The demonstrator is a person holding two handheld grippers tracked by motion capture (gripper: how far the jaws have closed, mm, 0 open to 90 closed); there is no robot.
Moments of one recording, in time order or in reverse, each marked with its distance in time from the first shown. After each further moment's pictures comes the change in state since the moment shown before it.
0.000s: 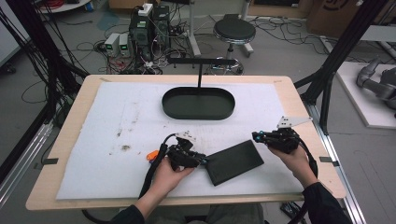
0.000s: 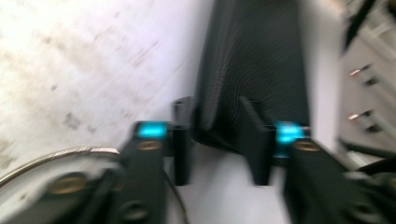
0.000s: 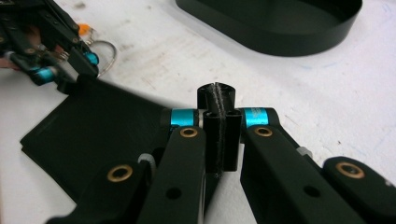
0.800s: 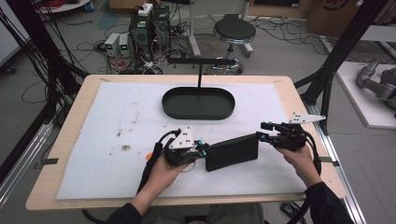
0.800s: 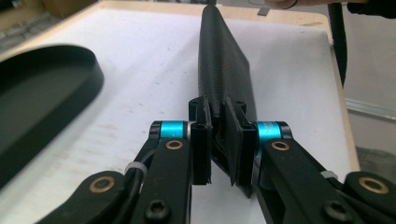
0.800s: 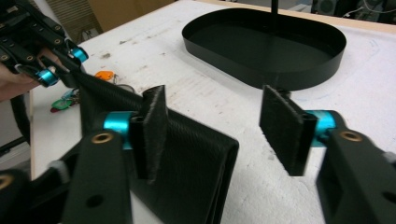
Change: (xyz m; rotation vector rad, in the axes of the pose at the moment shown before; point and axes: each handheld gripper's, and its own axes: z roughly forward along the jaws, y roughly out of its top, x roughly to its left) left arm -0.029 0.017 -0.036 -0.225 0.105 0.508; right arm -0.011 0.002 -0.018 -0.149 0.063 0.068
